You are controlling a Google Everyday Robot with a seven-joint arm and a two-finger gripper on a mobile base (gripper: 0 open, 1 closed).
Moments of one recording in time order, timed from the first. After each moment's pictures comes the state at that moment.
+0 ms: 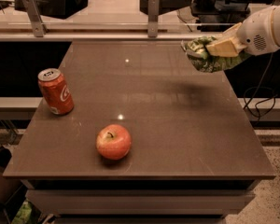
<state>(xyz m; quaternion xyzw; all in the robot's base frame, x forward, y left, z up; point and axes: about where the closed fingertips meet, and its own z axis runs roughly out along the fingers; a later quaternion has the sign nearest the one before) 0.615 -0.199 0.968 -0.44 0.77 0.11 0.45</state>
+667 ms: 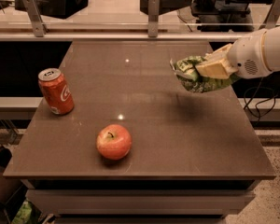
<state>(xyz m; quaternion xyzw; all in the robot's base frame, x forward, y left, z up) 0.564 -0.163 0.940 -0.45 0.77 0.14 0.44</state>
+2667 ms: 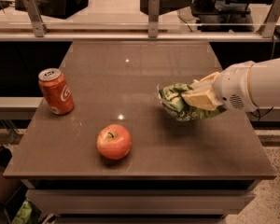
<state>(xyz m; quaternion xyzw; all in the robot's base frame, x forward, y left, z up) 0.499 -0.125 0.905 -0.44 0.77 0.14 0.43</state>
